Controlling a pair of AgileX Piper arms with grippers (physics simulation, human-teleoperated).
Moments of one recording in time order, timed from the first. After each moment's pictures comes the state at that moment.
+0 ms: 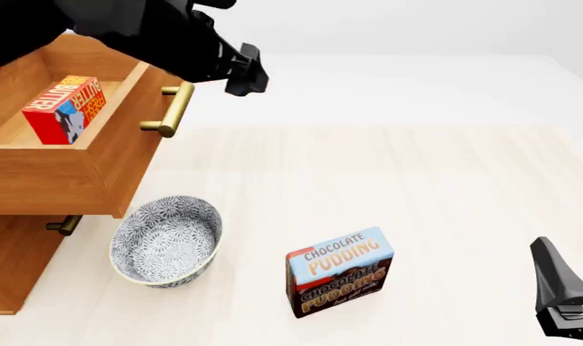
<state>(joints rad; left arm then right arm) -0.55 1.54 -1.58 0.81 0.00 0.00 0.01 0.00 0.00 0.00</state>
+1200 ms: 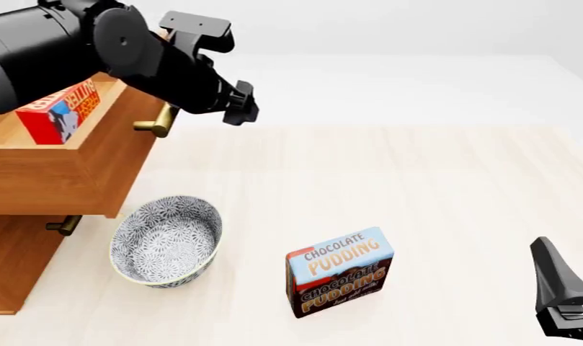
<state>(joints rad) -0.48 1.59 -1.46 0.73 0.00 0.00 0.01 0.00 0.00 0.00</state>
